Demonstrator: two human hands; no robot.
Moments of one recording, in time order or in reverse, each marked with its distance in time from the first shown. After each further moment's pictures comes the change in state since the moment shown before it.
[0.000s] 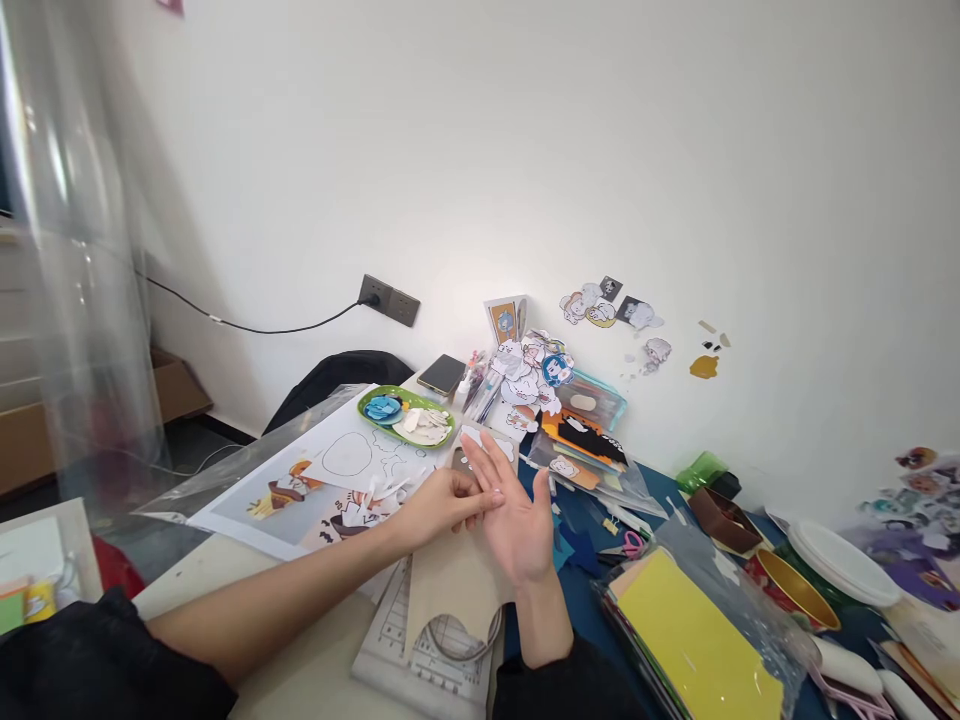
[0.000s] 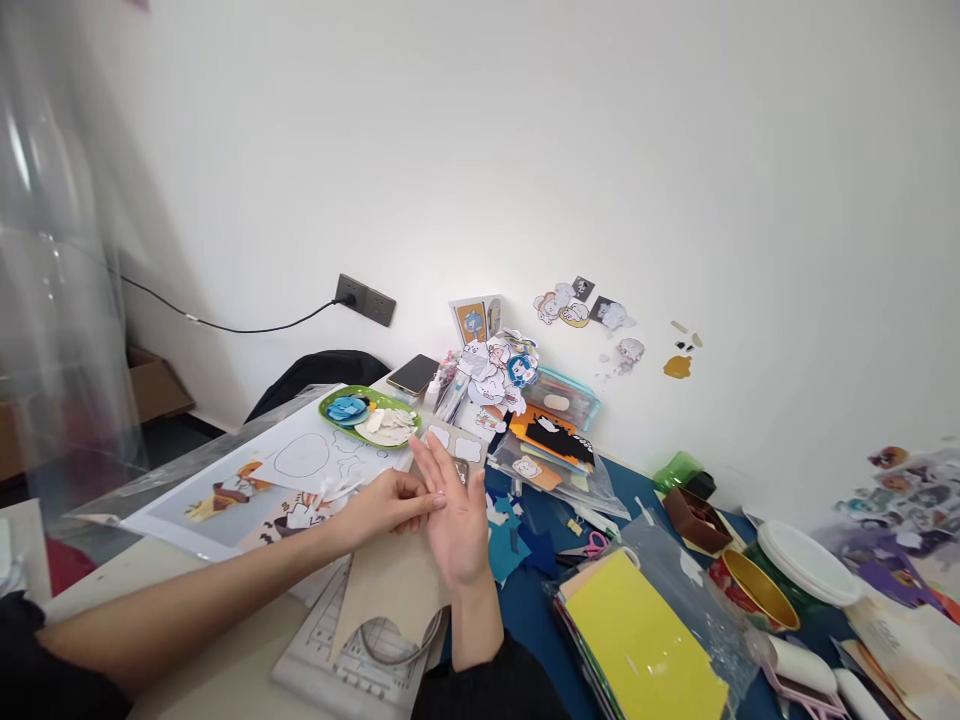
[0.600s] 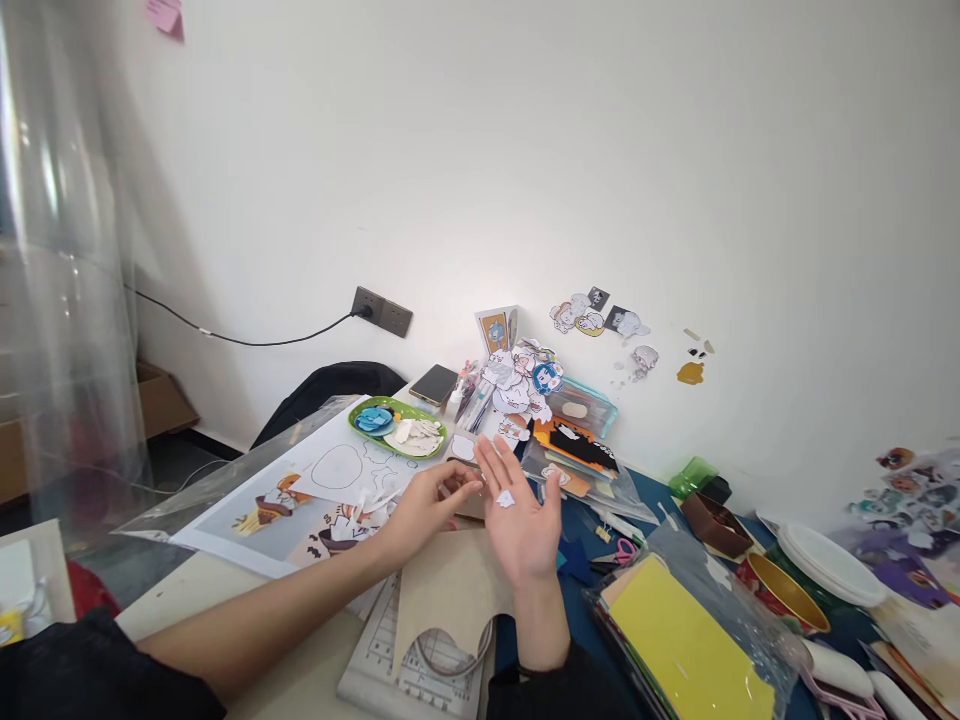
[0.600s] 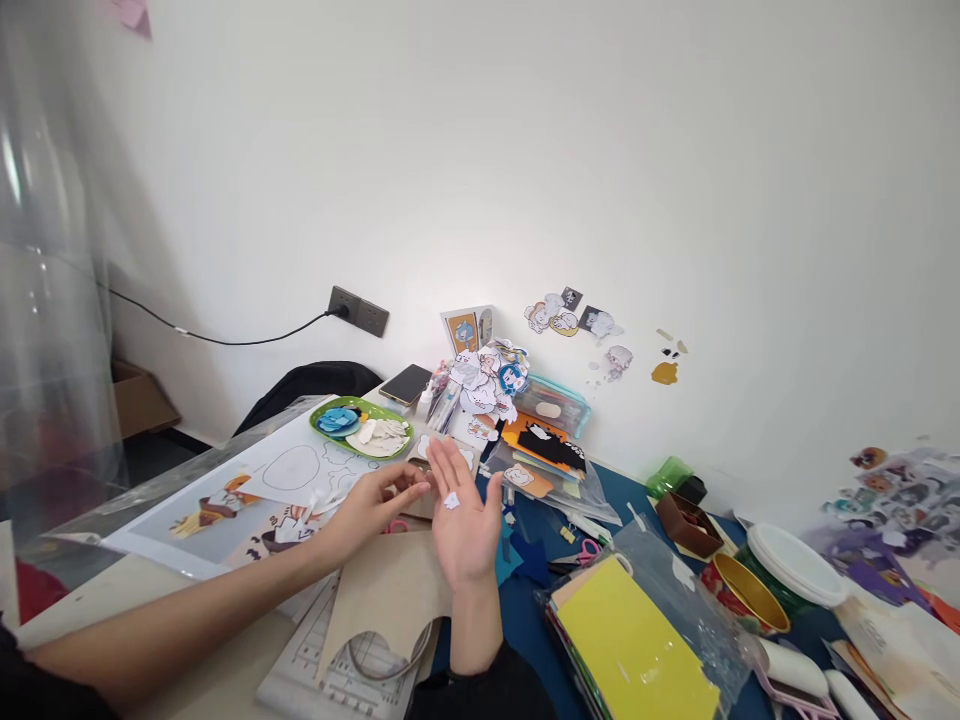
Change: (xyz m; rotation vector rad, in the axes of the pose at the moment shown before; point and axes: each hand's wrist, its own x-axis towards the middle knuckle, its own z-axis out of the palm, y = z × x) left_hand -0.001 0.002 -0.001 0.065 0.199 0.176; right_hand 0.002 -0.008 -0.009 0.056 0.160 -0.084
